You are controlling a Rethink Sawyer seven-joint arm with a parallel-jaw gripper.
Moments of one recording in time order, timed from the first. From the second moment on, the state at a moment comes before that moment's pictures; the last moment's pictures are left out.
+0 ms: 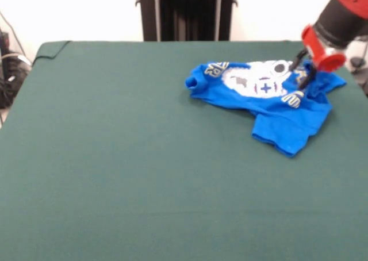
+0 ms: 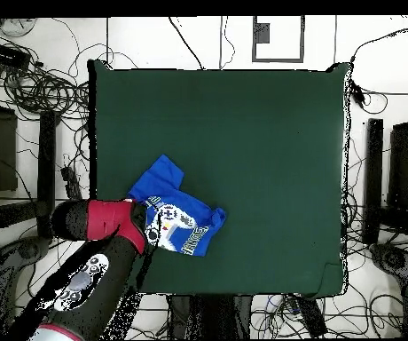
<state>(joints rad) 0.61 -0.24 -0.52 1.50 0.41 0.67 3.17</state>
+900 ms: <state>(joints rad) 0.59 -0.36 -0.49 1.50 0.45 0.67 3.17</state>
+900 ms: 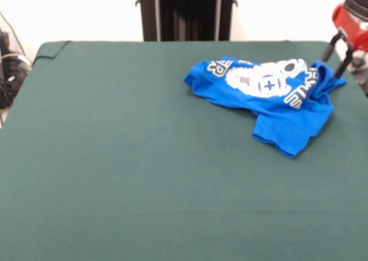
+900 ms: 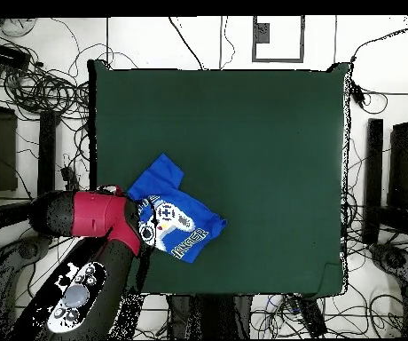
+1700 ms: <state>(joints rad) 0.57 -0.42 -0.62 1.50 0.11 0.78 3.17</state>
